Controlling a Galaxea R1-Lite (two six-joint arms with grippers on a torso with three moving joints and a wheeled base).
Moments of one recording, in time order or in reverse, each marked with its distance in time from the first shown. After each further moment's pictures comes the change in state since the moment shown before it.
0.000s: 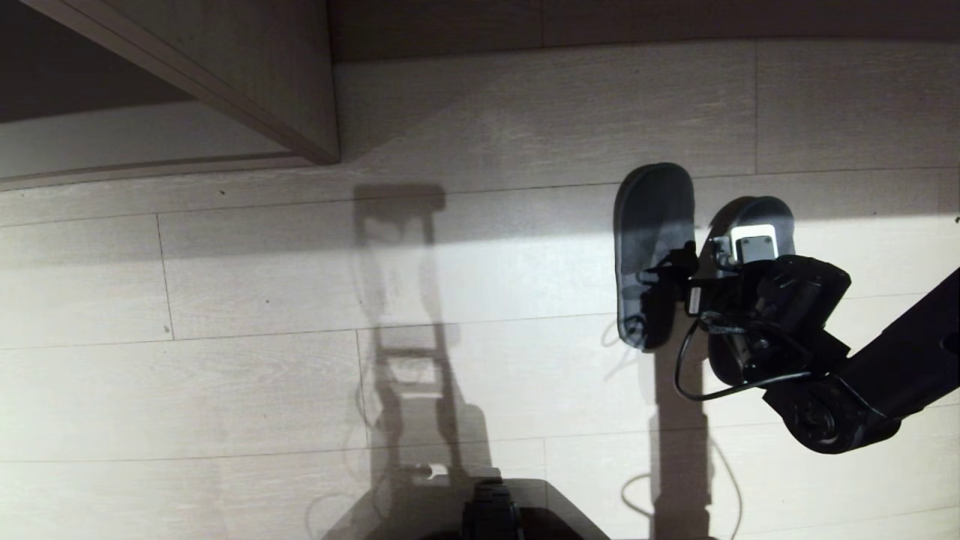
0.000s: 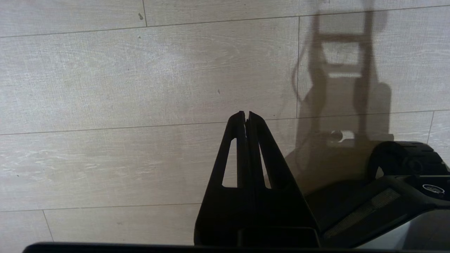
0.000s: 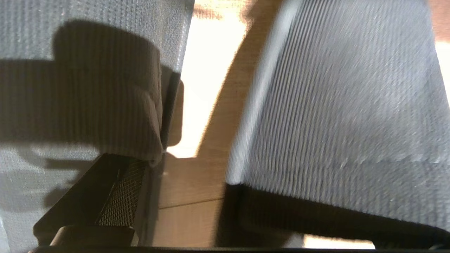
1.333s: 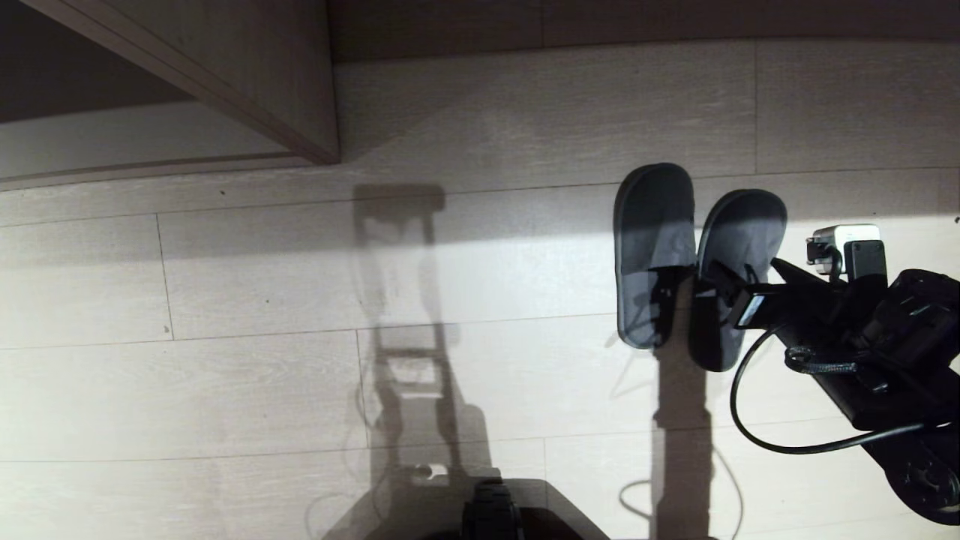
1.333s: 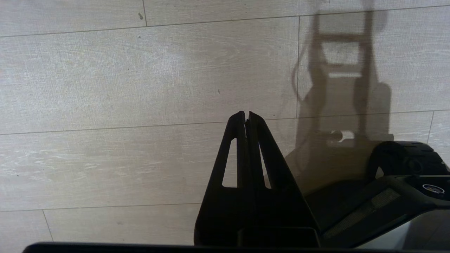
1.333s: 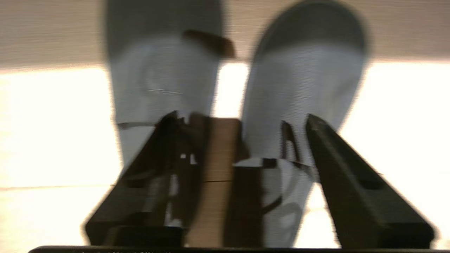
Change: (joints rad) left arm 0.000 0.000 0.000 0.000 0.000 0.000; right arm -0.066 -0.247 0.279 -0.100 0.307 0.182
